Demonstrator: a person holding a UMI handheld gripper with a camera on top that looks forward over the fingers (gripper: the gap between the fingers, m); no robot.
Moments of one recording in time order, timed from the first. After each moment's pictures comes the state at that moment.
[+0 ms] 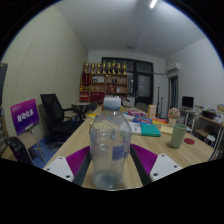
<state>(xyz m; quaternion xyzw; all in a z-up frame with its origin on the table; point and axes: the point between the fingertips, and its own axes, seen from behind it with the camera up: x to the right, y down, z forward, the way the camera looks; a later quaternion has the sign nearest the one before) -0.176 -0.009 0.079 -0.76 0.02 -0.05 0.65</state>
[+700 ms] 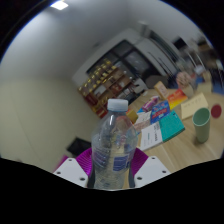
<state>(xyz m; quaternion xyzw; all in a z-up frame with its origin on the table) -0.095 0.095 0.224 -0.71 0.20 0.30 0.60</state>
